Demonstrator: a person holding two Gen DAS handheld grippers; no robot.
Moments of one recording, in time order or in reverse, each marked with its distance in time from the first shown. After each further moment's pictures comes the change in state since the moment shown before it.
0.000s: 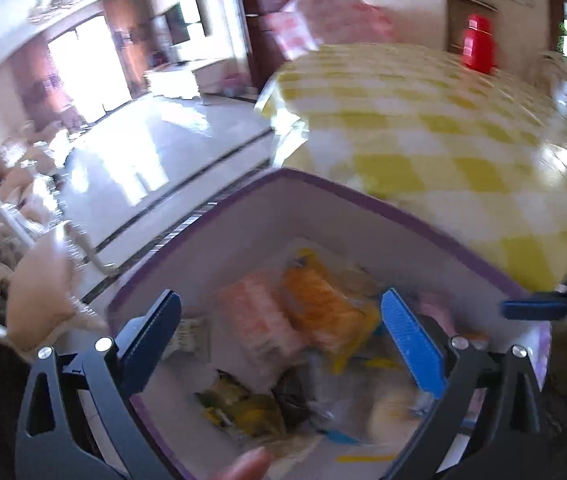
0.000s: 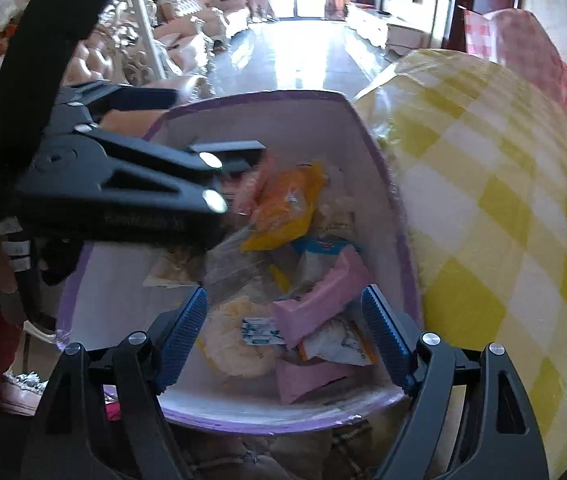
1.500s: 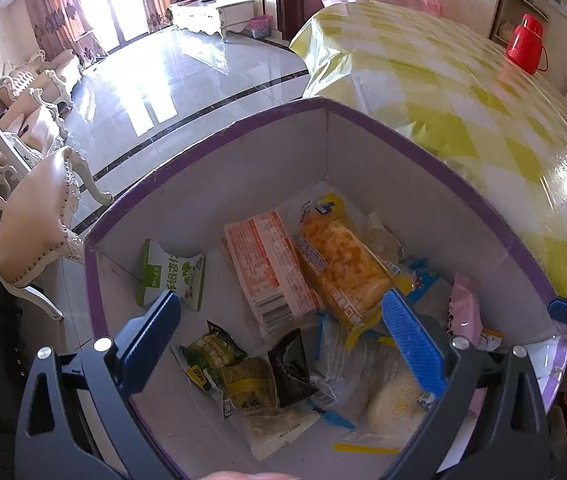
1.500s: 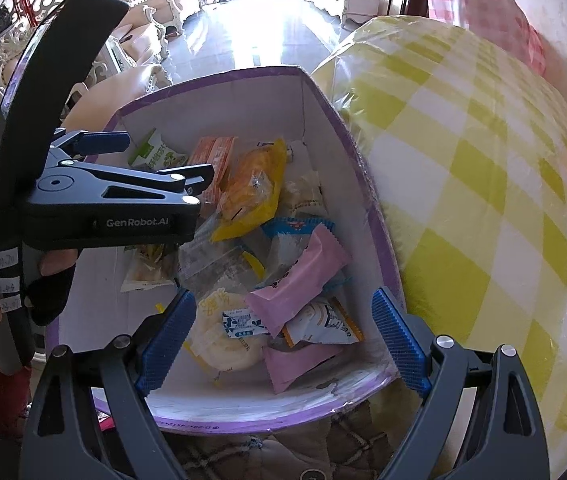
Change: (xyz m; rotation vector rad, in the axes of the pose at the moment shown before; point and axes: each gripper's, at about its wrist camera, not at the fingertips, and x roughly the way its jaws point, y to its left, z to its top) left arm 0.042 0.021 -0.012 -0.145 0.221 -0.010; right arm 0.009 -0.002 0.010 0.112 0.096 -0.093
